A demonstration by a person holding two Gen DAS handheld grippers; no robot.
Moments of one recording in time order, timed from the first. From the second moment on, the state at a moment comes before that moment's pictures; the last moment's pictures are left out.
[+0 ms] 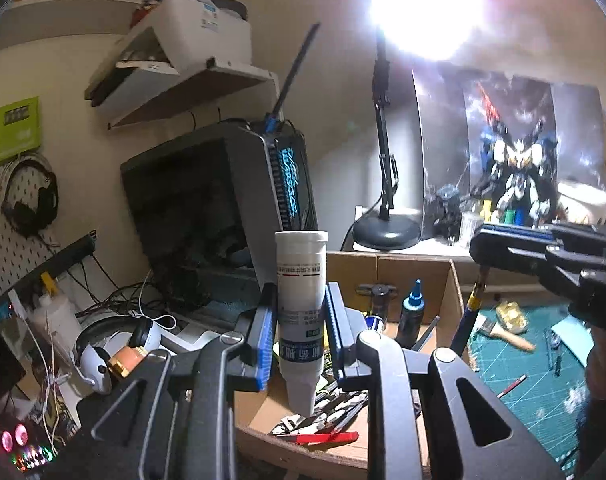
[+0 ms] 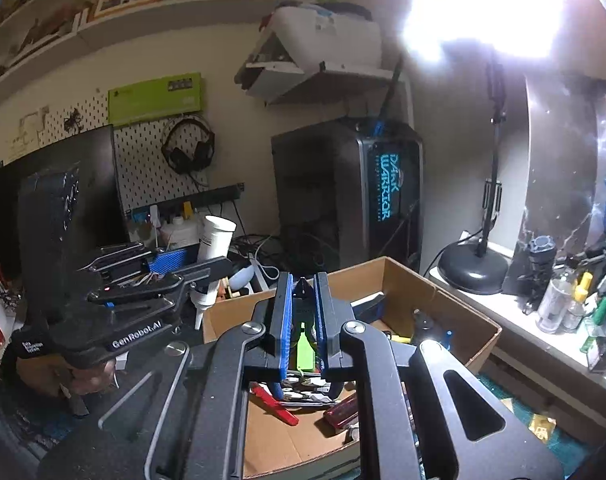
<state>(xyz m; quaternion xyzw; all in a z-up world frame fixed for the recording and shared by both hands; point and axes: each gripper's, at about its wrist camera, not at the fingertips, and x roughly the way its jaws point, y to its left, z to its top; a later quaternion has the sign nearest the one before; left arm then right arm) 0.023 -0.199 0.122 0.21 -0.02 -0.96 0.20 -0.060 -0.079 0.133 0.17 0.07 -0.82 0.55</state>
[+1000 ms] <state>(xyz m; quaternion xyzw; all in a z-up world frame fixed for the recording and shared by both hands) -0.138 -0.242 0.044 0.42 -0.12 -0.88 0.17 -0.183 -0.153 0.049 0.32 0.12 -0.80 0.49</state>
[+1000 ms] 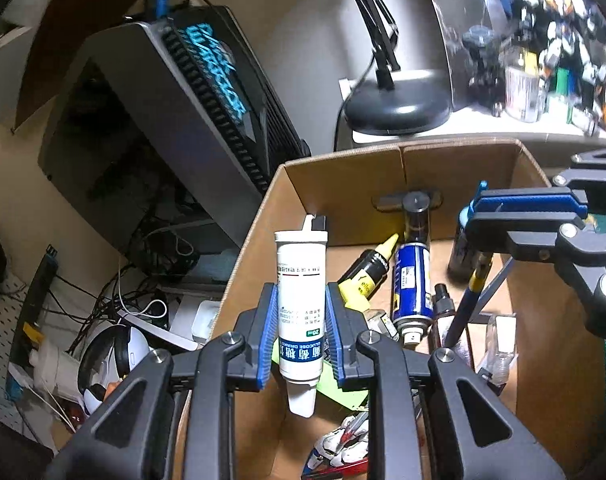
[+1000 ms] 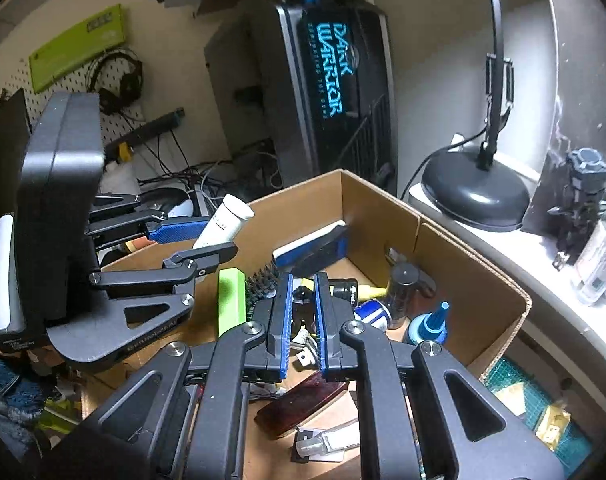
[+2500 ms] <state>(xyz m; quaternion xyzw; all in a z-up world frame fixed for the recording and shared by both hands) -0.162 -0.261 0.017 0.50 -0.03 -0.85 0.16 -0.218 -0.160 0.023 0.38 0.11 -0.79 0.47</state>
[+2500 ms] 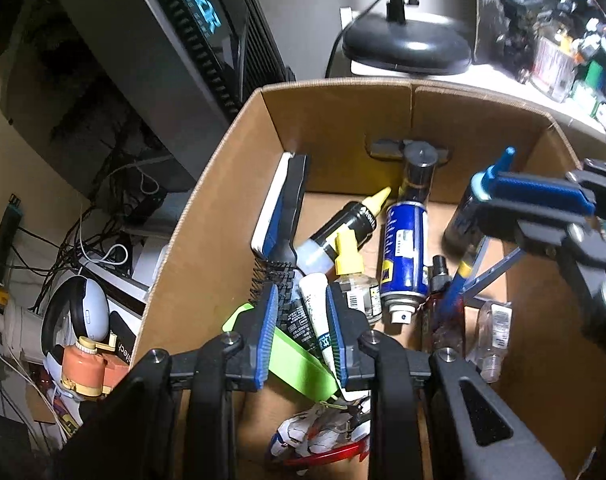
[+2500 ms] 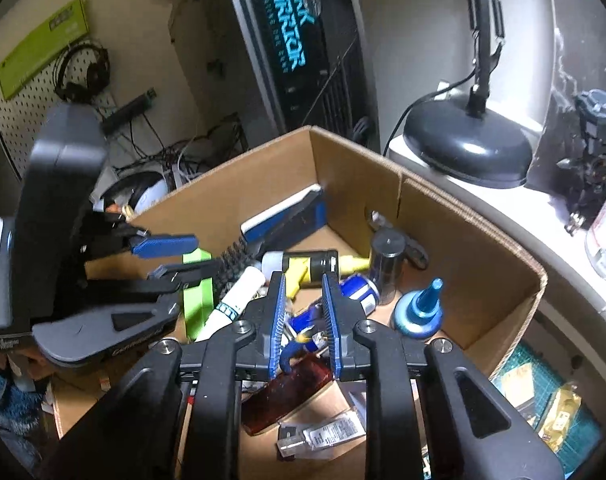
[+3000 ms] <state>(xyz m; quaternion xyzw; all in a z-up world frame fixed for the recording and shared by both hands) -0.060 -0.219 0.080 0.35 0.02 -0.93 0.12 -0.164 -0.048 0.102 0.25 0.05 -0.84 0.48</state>
